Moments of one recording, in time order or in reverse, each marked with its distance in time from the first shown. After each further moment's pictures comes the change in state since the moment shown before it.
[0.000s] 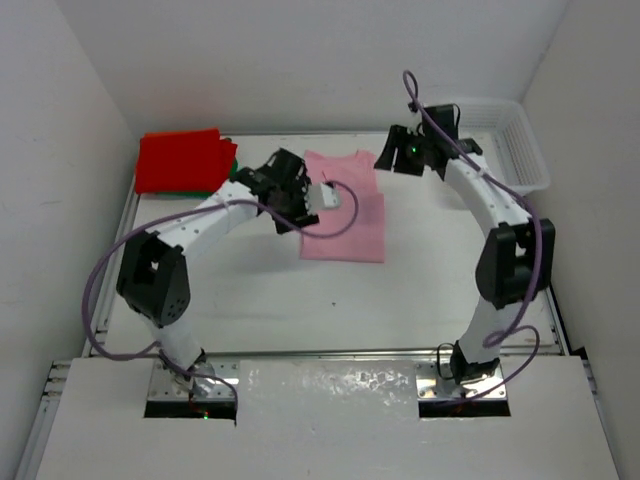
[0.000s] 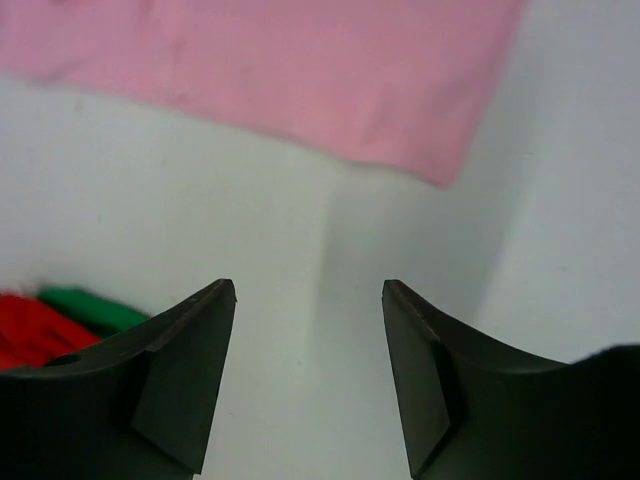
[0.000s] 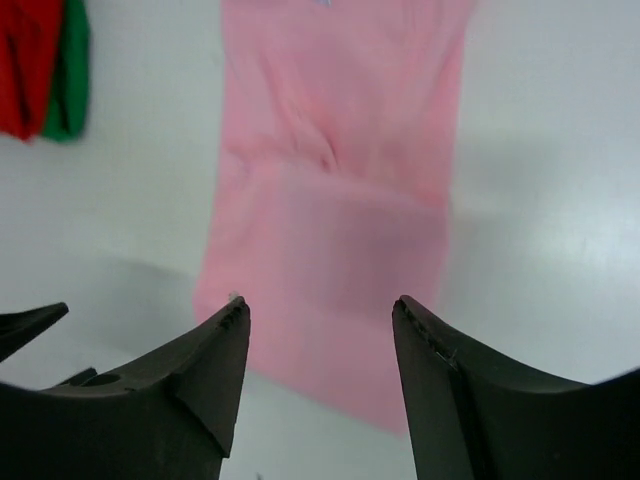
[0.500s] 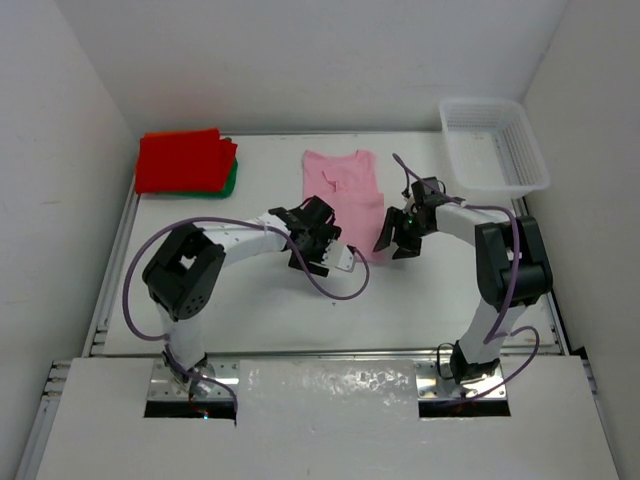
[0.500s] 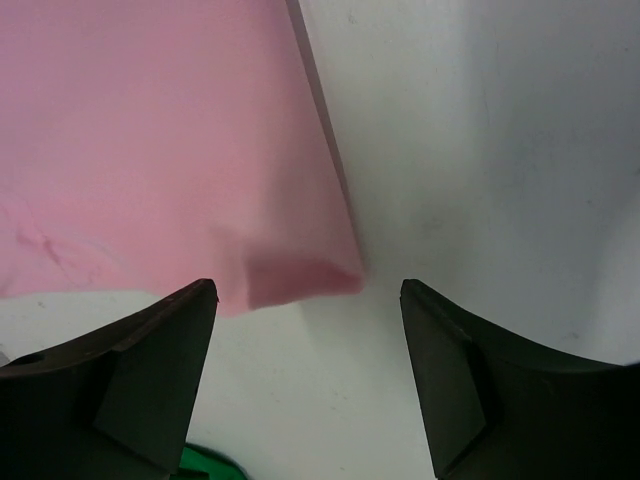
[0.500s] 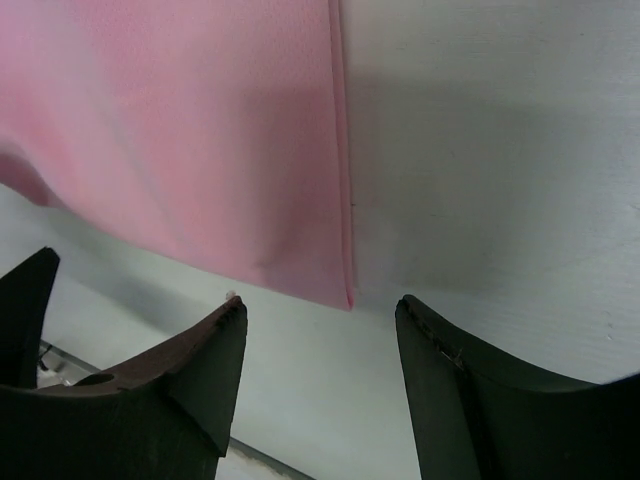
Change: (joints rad) left arm -0.204 0.084 -0.252 0.199 -0.046 0.396; right arm -0.009 -0.077 -0.624 0.049 -0.109 0.086
